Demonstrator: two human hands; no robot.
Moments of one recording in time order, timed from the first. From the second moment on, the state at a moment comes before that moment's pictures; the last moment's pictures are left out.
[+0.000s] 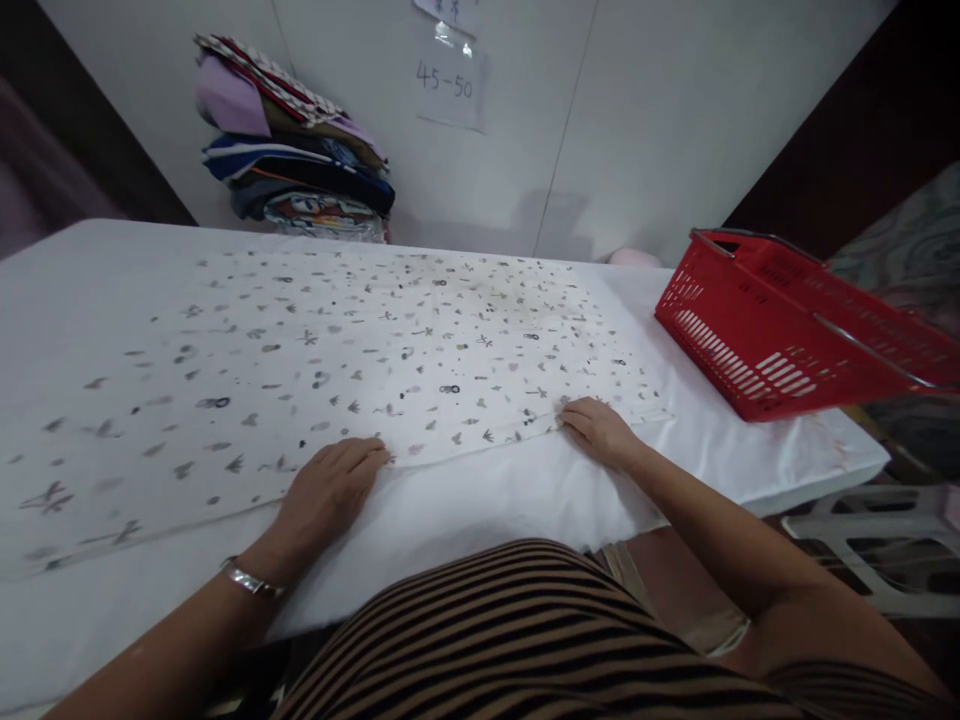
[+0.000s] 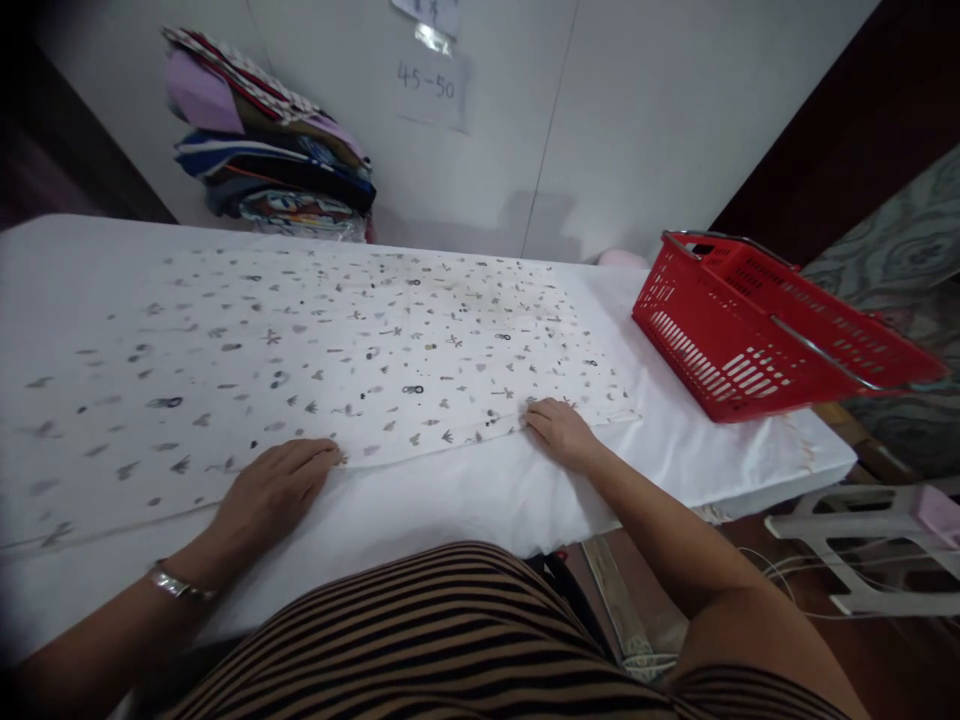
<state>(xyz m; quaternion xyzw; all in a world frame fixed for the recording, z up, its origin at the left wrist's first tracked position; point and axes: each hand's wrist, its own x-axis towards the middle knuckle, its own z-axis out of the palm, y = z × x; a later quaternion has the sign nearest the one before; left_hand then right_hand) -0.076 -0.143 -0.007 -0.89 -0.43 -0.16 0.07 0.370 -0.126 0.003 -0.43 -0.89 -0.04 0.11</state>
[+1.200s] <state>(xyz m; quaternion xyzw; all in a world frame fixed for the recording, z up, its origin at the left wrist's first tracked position) -0.069 -0.130 0.016 -0.88 -0.43 -0.17 0.09 0.382 -0.113 0.020 -0.41 -0.90 -0.05 0.12</state>
